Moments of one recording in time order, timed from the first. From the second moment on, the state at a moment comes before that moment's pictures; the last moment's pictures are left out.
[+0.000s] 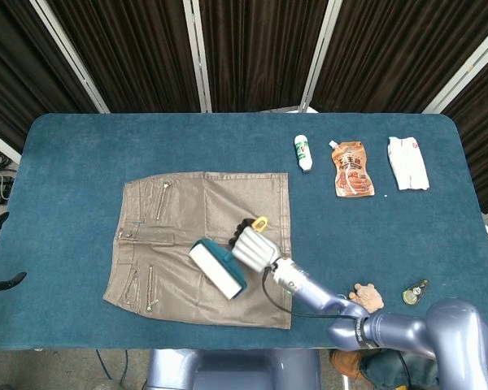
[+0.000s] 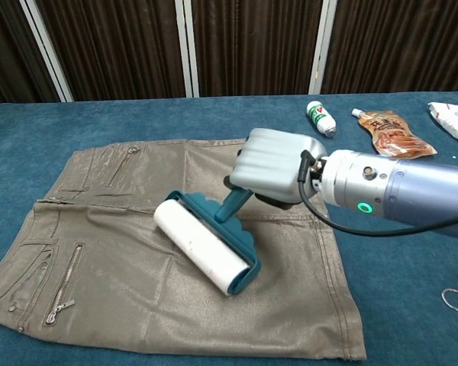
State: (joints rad) left arm -0.12 -1.03 -0.08 -1.68 1.37 1.41 0.10; right arm 0.93 -1.69 0.10 -1.30 -1.39 0.85 -0.95
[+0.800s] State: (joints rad) left arm -0.13 -1.03 -0.07 -1.68 1.37 1.41 0.12; right arm 0.90 -1.59 0.04 -1.22 -1.44 0.88 -0.94
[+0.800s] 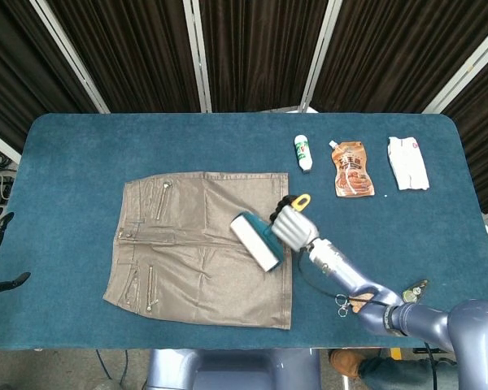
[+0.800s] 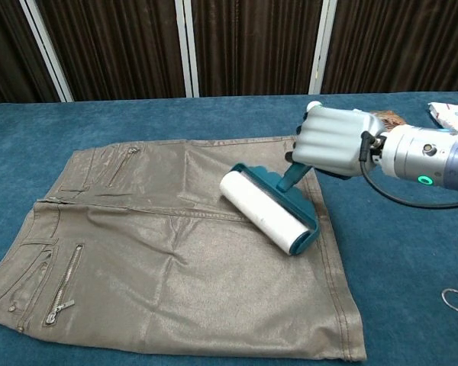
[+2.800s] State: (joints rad) left arm -0.13 -1.03 -0.06 -1.69 1.38 1.40 0.12; right arm 0.93 -1.61 0.02 -1.40 -1.38 0.87 -1.17
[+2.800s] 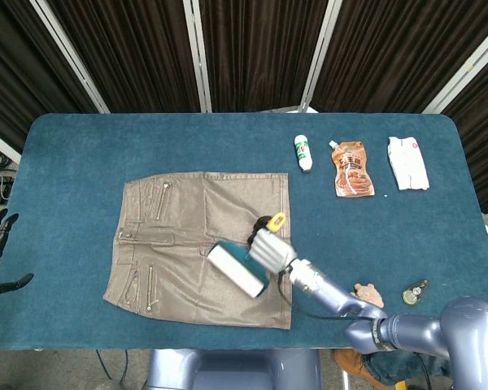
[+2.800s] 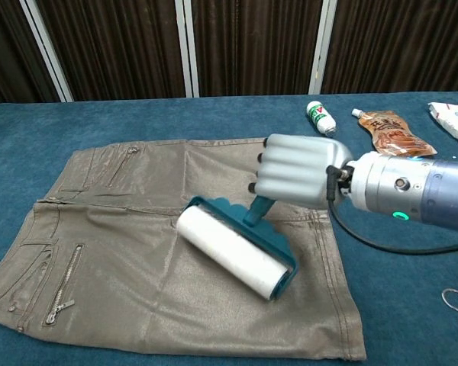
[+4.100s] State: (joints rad) left arm -0.13 -1.04 -0.06 -1.69 1.39 1.42 0.14; right arm 0.82 -1.52 -0.01 -1.29 -1.07 0.93 -1.18
